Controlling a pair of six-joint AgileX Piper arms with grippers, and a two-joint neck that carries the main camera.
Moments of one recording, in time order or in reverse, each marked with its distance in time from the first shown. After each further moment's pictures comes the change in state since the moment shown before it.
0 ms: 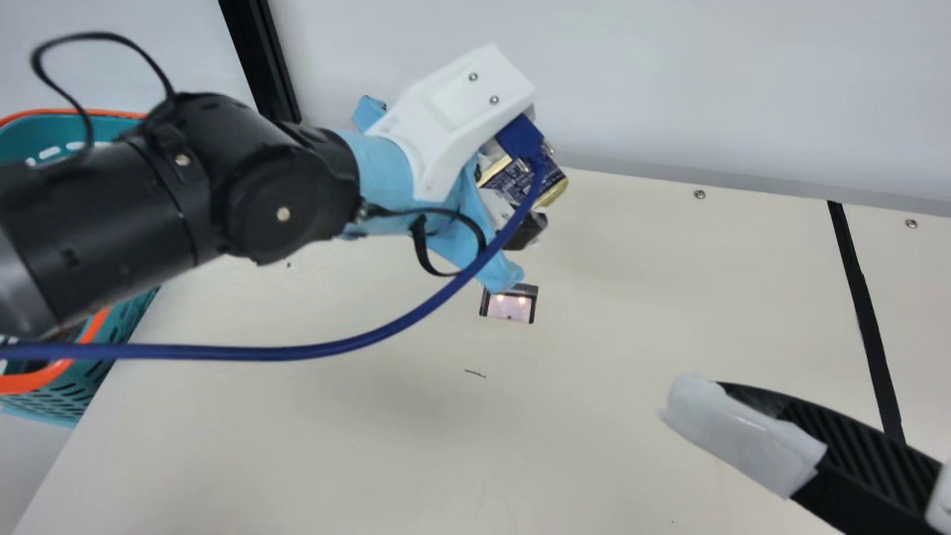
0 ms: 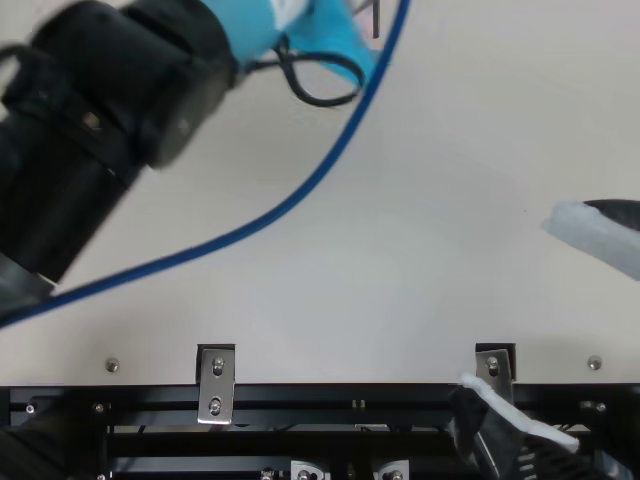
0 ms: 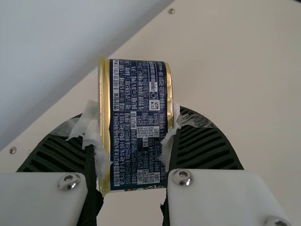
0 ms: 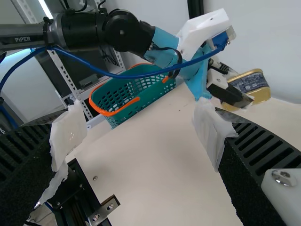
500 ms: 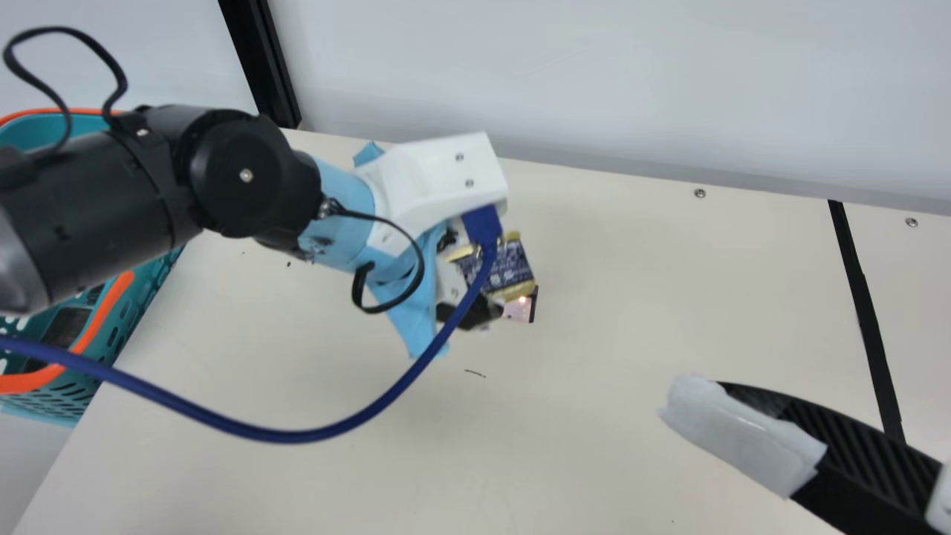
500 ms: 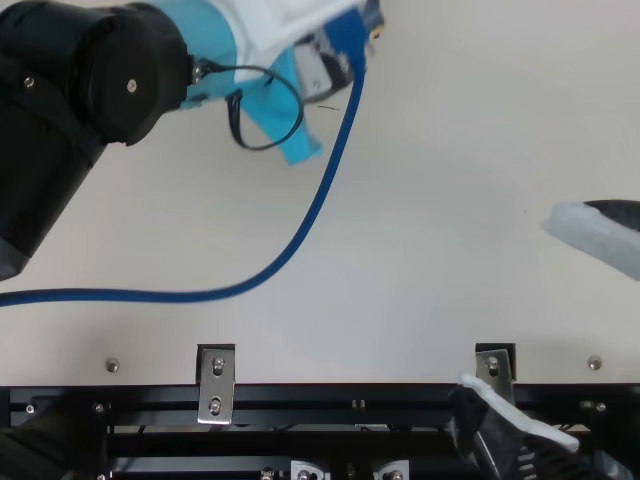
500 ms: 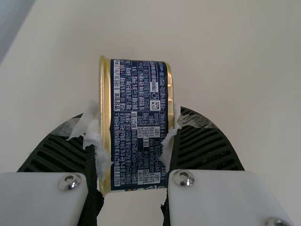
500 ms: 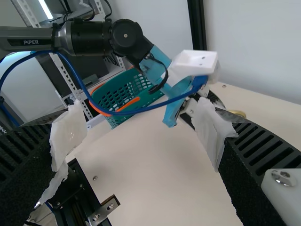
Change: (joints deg) left arm 4.4 0.1 4.9 -17.0 12.1 34.0; right arm 0.0 0.0 0.0 0.0 0.0 0.0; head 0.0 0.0
